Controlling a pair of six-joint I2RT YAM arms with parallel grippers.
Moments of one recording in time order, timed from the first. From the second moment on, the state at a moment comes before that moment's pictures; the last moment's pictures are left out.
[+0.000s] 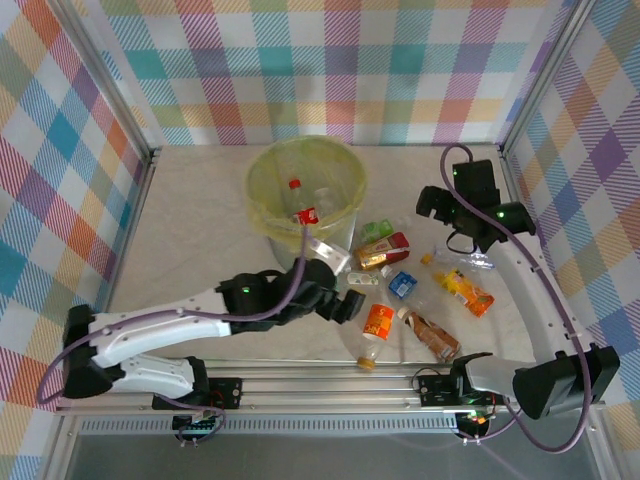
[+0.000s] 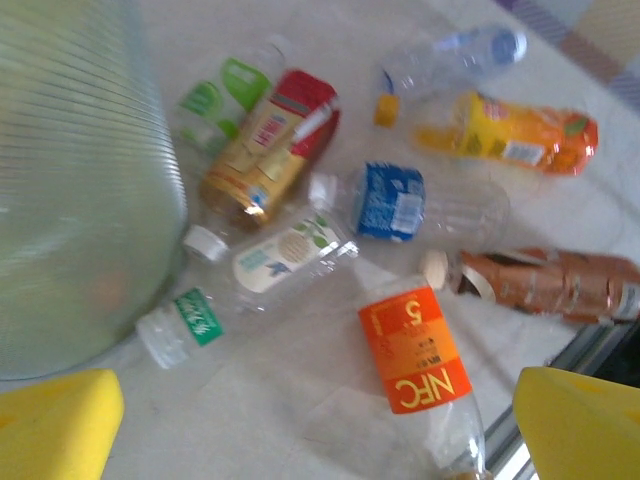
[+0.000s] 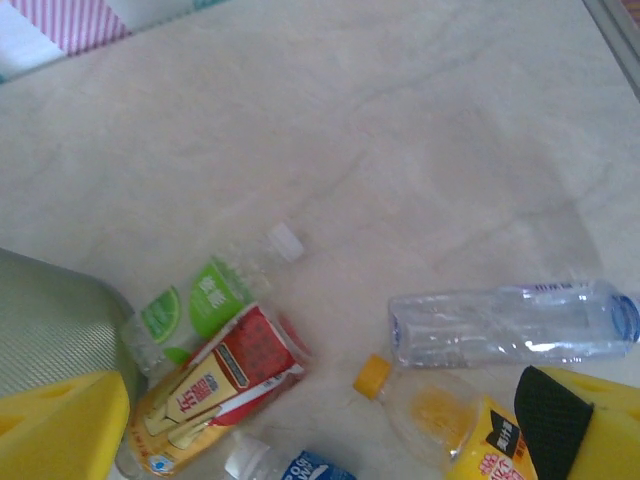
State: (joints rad) left arm -1.25 1.28 1.13 -0.58 -0.37 -0.44; right arm 0.24 1.22 1.29 -0.90 0.19 0.47
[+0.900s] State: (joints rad) left arm -1.32 1.70 1.18 -0.49 -0.34 -0.40; right arm 0.15 1.20 1.15 -0.84 0.18 0.52
